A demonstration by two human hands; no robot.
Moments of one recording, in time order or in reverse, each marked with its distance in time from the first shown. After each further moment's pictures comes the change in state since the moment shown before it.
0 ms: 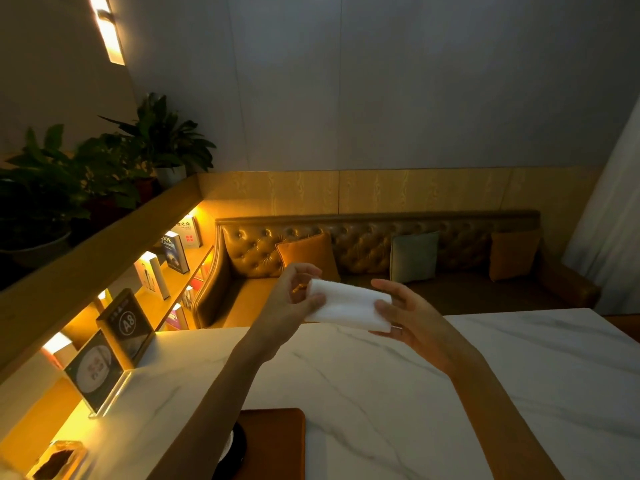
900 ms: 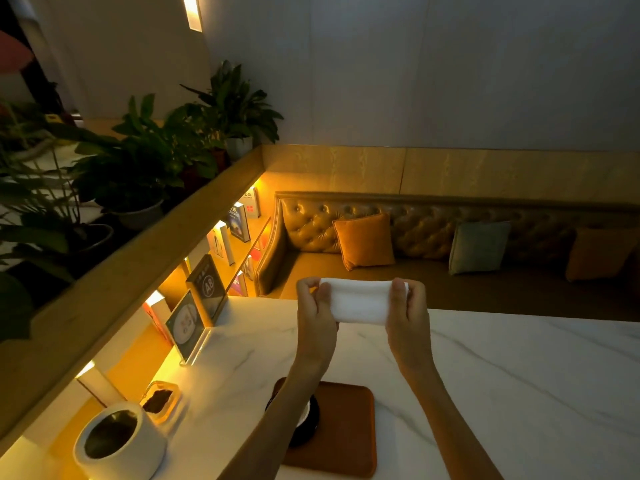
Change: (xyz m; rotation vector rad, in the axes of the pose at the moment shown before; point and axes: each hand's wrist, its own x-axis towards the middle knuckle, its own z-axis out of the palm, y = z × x) left_hand -0.041 -0.049 -0.094 -0.100 0.506 -0.116; right_hand 0.063 0.050 0.203 -0.372 0.511 -0.384
